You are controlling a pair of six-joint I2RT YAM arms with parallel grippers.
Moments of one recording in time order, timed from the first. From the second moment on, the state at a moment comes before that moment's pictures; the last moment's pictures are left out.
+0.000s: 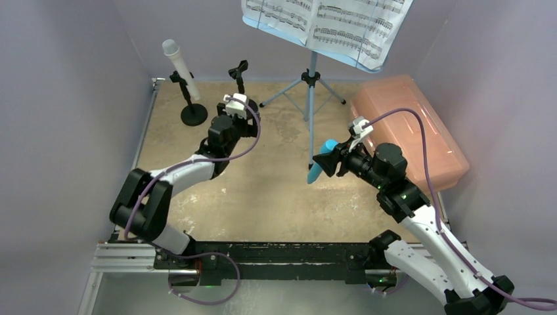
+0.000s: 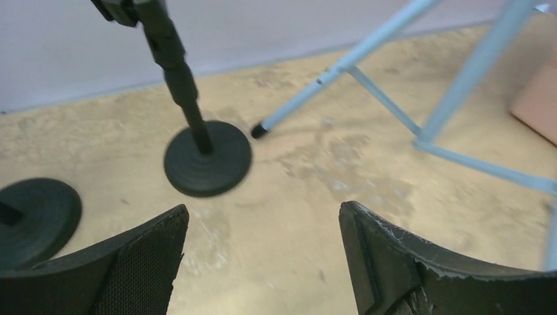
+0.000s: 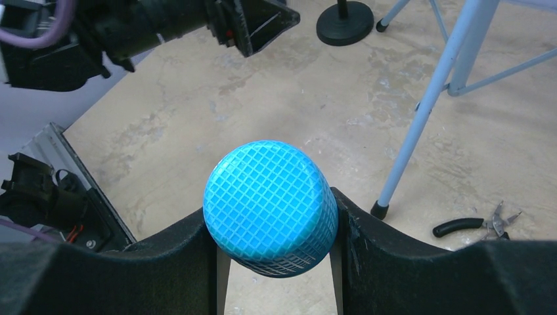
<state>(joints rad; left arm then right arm) -0.43 1.58 0.83 0.64 -0.16 -0.03 0.50 0.75 0.75 -0.15 -0.29 0.23</state>
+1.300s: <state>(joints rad) -0.83 1.10 0.54 0.49 0.49 -0.24 0.50 0.87 0.56 0.36 -0.63 0.58</state>
